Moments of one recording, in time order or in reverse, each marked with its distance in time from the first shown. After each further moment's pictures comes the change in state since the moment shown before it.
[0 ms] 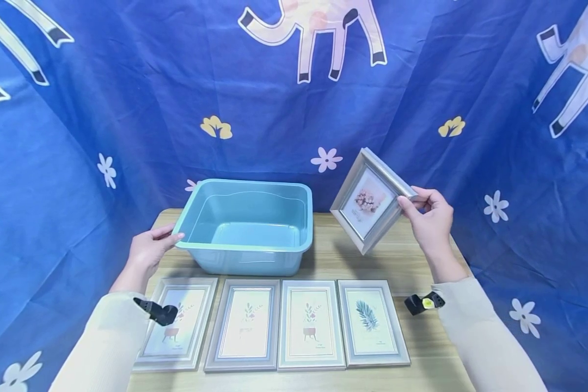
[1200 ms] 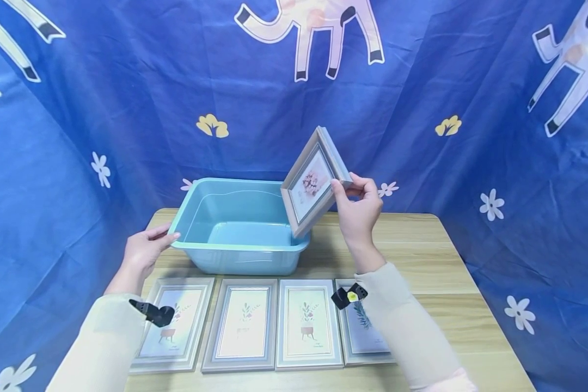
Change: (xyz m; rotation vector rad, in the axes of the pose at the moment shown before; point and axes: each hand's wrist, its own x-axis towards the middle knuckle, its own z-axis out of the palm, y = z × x) left_hand 0.002 -0.003 0.001 -0.027 0.006 0.000; right_hand -0.034 -0.085 0.118 0.151 0.174 -0.034
